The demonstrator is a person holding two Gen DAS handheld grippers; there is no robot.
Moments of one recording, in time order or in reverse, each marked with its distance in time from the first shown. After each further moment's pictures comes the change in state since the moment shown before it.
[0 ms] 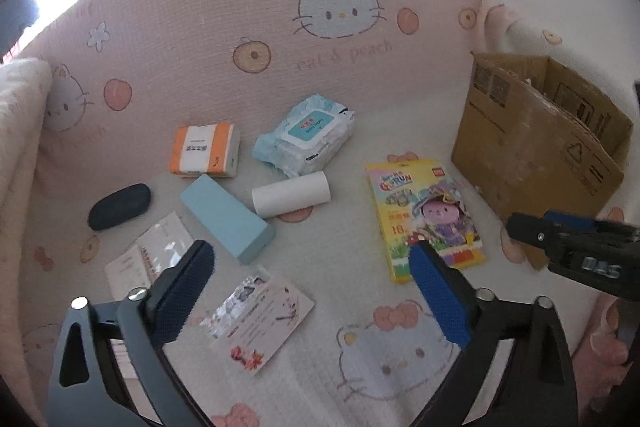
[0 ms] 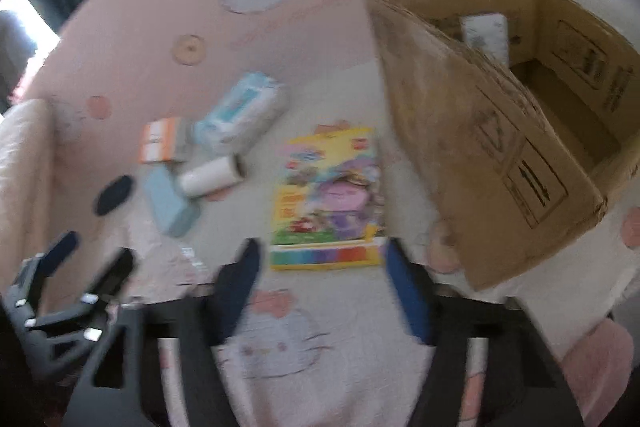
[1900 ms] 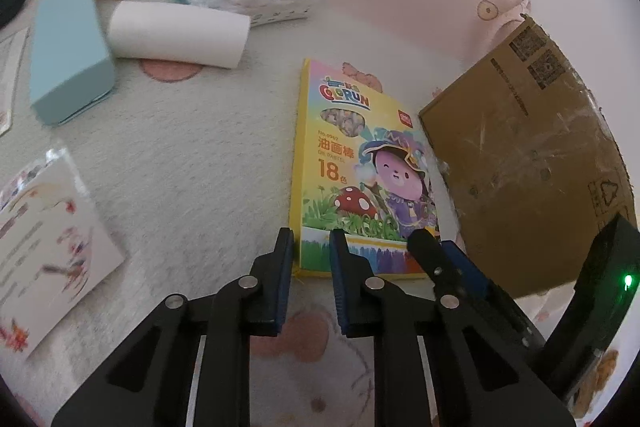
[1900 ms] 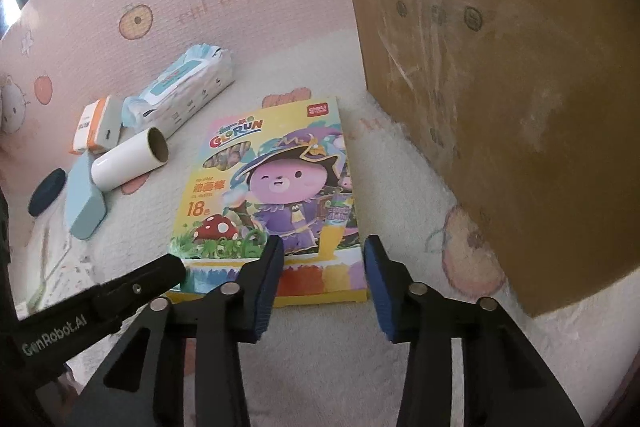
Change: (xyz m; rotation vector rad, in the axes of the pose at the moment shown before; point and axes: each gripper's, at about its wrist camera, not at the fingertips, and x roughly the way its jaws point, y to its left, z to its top) left arm 0.137 -0.022 -0.056 -0.400 0.267 -0.386; right arm 0.099 -0.022 -0.035 -0.035 -0.107 -0.043
